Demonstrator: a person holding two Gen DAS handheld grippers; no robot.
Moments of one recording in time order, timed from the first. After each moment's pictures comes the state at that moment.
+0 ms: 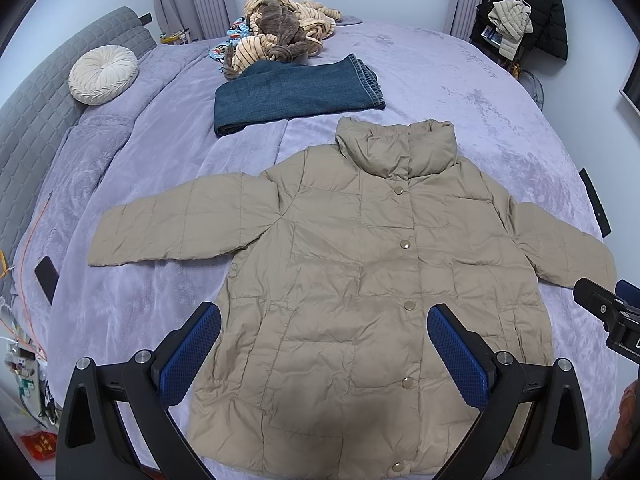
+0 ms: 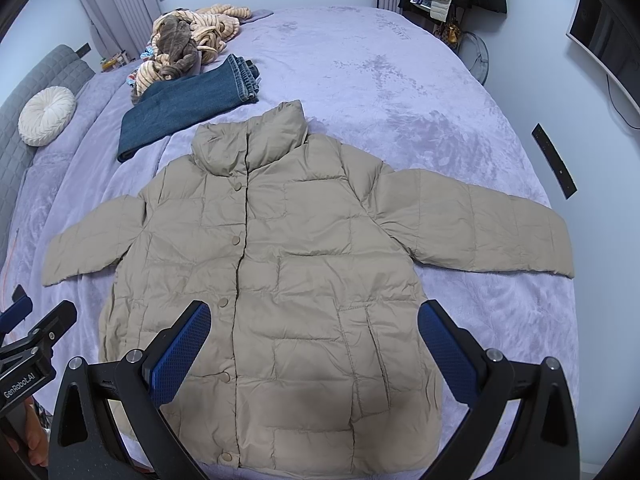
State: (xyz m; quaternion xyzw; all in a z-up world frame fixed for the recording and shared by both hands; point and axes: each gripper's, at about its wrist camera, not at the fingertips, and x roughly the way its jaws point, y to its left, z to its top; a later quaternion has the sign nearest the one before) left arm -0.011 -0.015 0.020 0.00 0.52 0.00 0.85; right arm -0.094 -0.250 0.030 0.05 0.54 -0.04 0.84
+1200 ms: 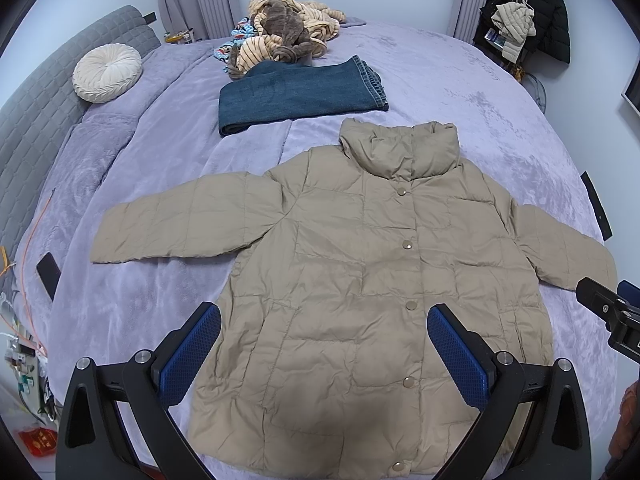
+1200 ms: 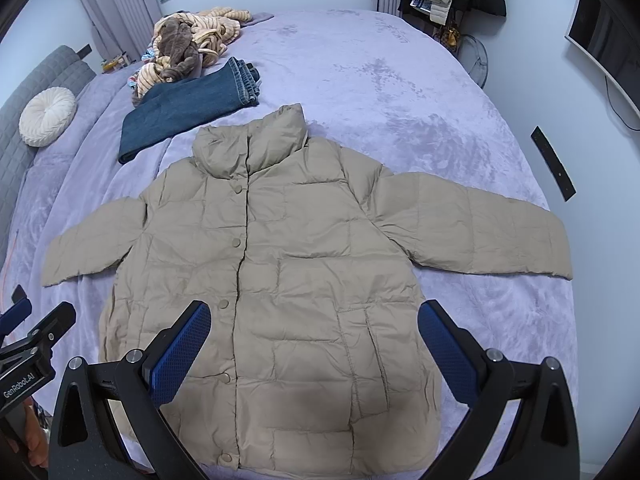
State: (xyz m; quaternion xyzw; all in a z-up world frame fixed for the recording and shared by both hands) left arm -0.009 -0.015 0.021 0.00 0.52 0.00 0.85; right arm -0.094 -0.253 0.031 0.04 0.53 -0.05 0.84
